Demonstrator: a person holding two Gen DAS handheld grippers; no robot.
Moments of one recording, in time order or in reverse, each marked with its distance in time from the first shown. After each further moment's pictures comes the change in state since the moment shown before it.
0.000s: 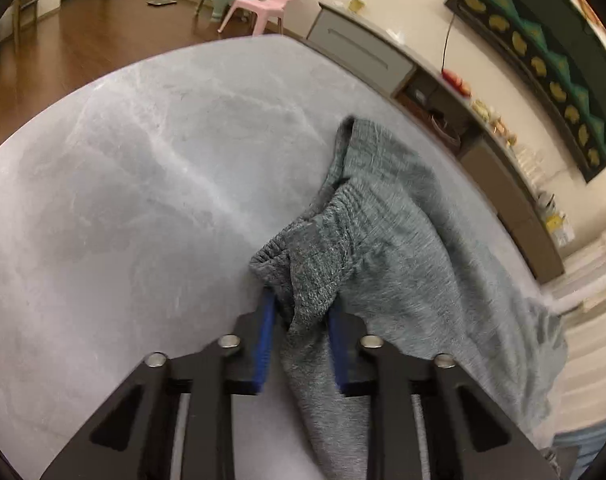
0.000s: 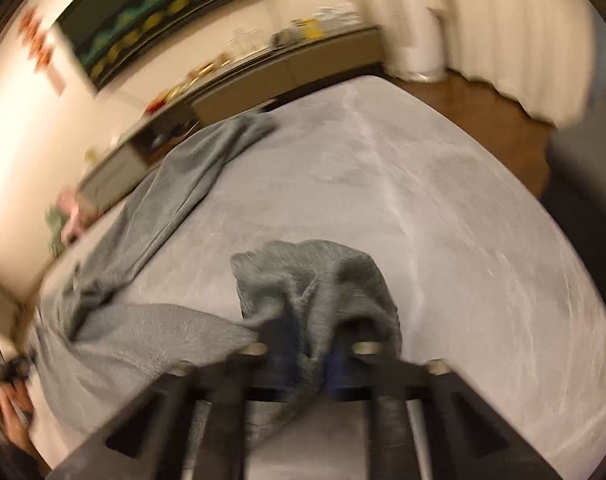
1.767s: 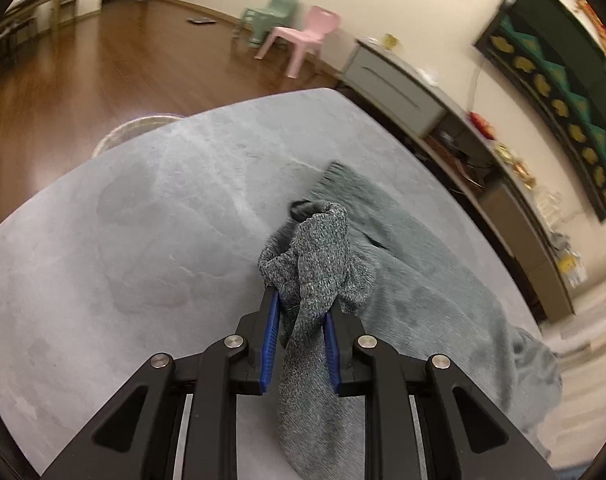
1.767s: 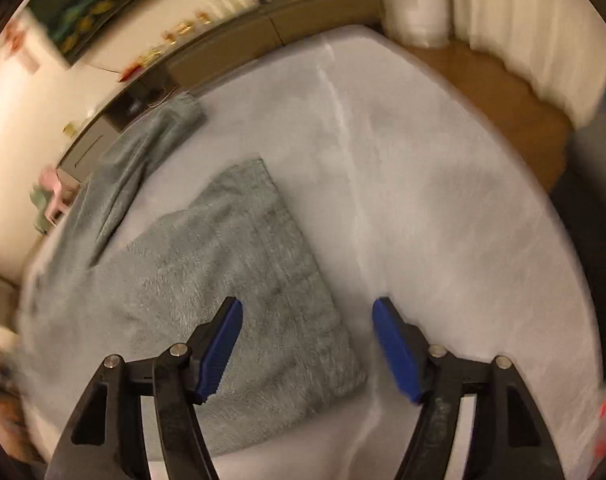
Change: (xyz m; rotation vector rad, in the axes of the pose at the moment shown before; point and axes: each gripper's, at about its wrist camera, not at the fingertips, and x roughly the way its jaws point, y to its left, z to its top) left arm -0.045 0.033 0.014 -0.036 -0.076 0.068; right arm 0.070 -0.065 0.043 0.011 0.185 -0.043
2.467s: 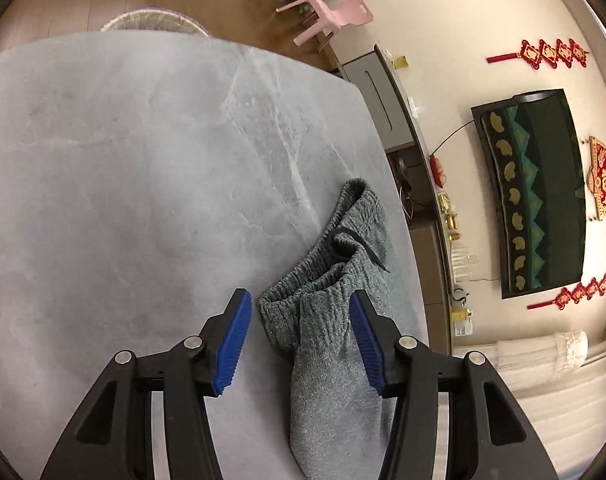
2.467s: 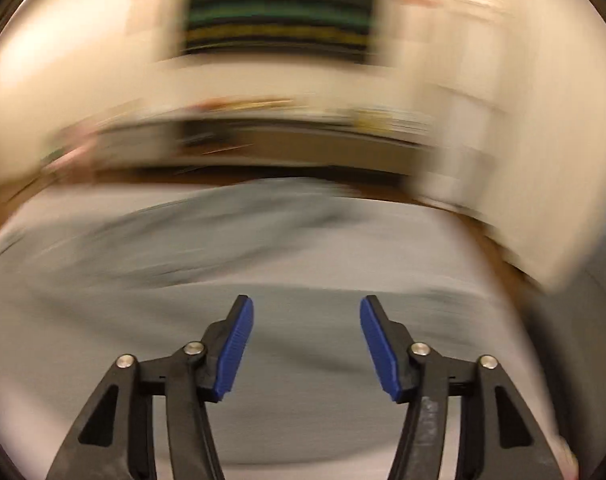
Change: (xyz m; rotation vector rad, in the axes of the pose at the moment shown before) left arm 0.009 0.125 -0.006 -0.387 0.123 -0.373; right arm -0.107 0.311 -0.134 -0.497 -0.365 -0.034
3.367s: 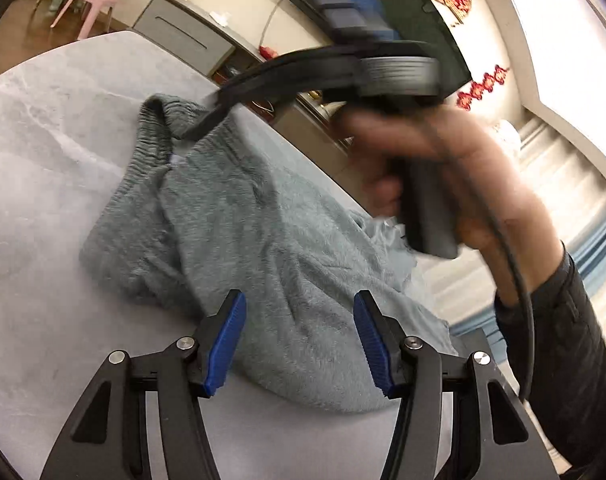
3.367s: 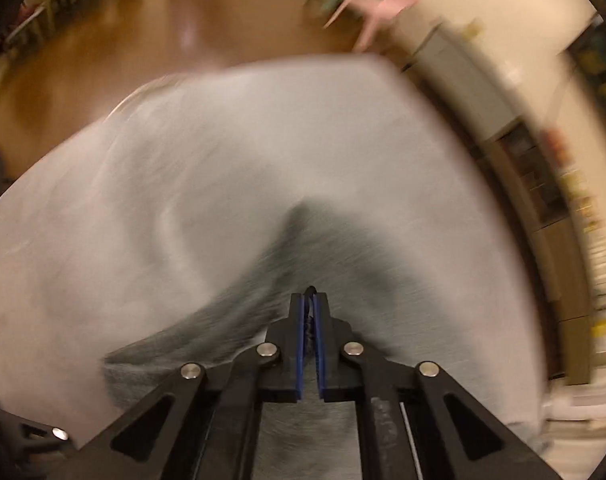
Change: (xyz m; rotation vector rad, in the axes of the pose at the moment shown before) left arm 0.033 -0.057 -0.042 0.631 0.279 -0.341; right arm 0.179 0.554 0.163 -0.796 0.283 0.337
